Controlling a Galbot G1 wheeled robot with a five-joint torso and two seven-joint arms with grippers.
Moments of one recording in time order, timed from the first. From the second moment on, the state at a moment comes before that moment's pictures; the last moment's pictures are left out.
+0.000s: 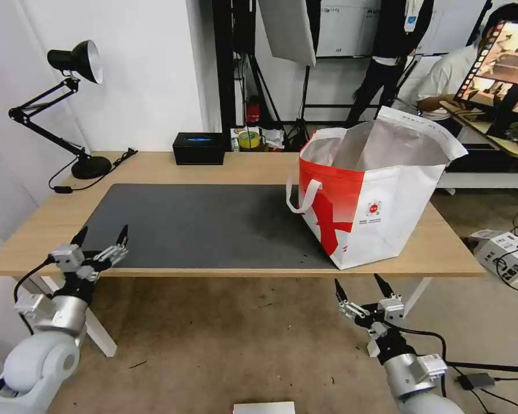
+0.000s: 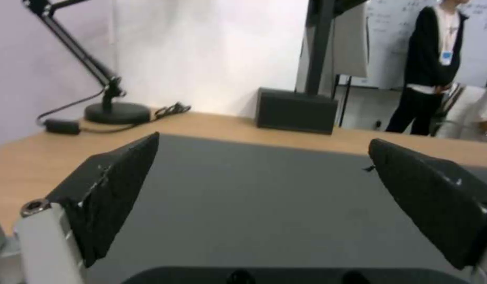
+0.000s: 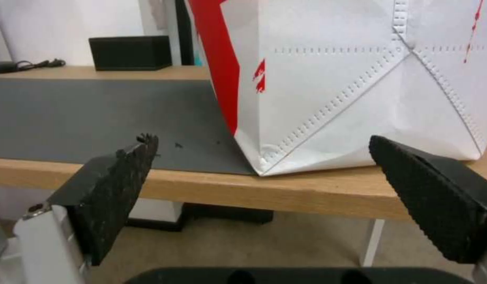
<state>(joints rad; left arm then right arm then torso) 1.54 -0.98 -0.73 -1.91 -0.70 -0.23 -0.02 -1.66 0.95 0.33 2.07 0.41 0.26 0.27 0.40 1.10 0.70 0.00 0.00</state>
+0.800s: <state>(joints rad) 1.65 -1.09 -0.77 -1.83 -0.65 -0.28 0.04 -1.66 0.95 0.33 2.07 0.41 0.26 0.27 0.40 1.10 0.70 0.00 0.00</state>
